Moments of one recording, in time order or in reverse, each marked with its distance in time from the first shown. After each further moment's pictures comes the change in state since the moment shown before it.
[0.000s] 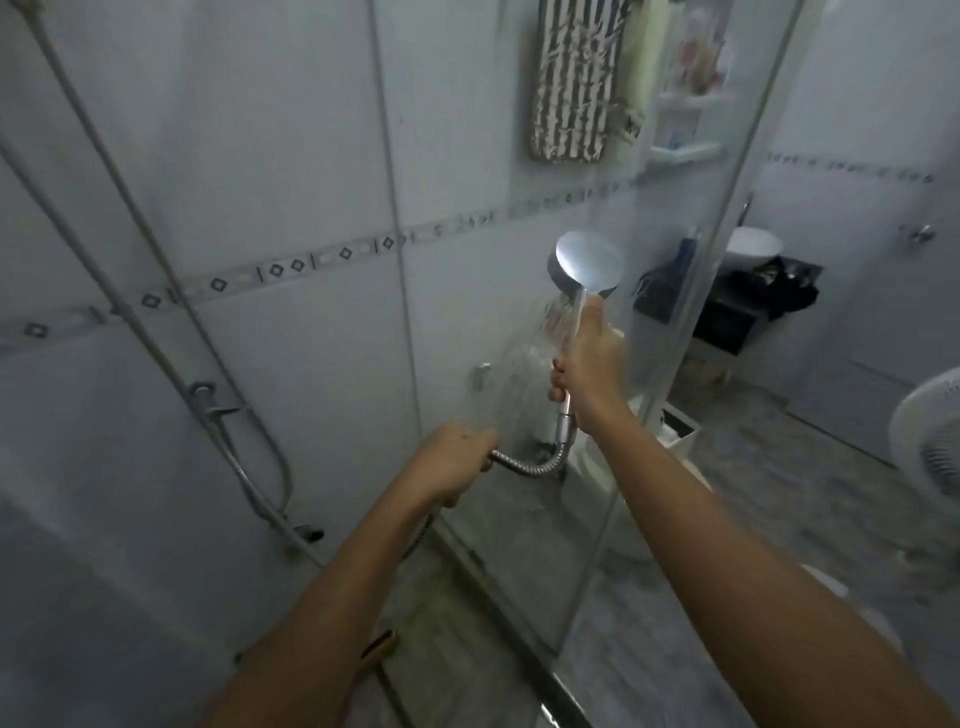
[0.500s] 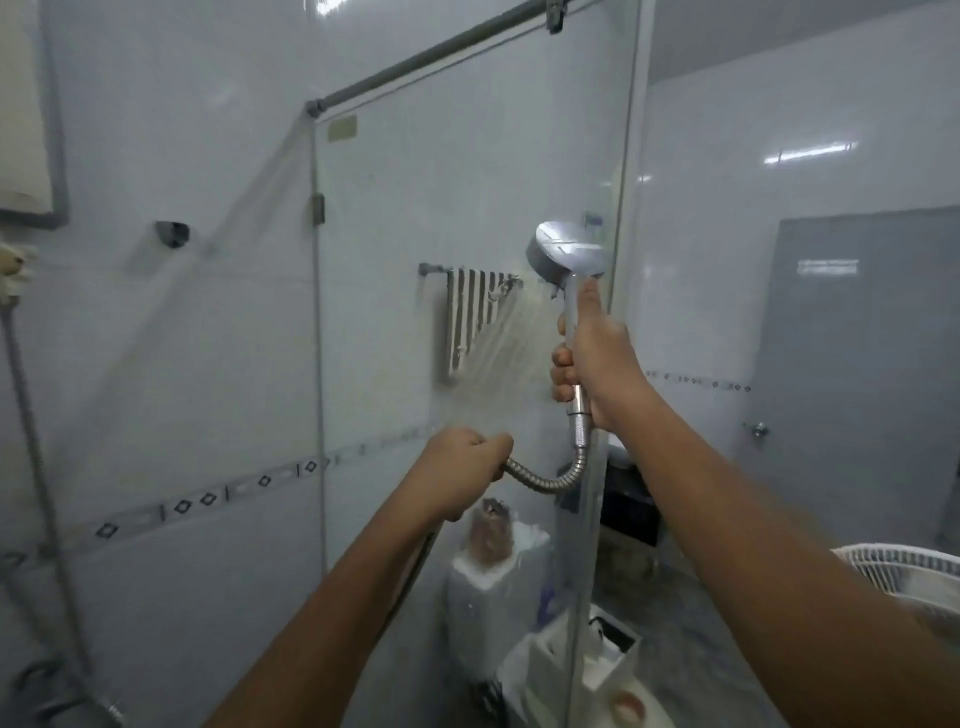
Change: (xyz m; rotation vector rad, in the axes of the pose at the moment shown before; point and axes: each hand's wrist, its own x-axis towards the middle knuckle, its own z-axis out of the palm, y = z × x) left_hand -0.015 0.230 -0.046 -0.004 0.042 0.598; right_hand 0.015 -0.265 -0.033 0.029 -0.075 -0.356
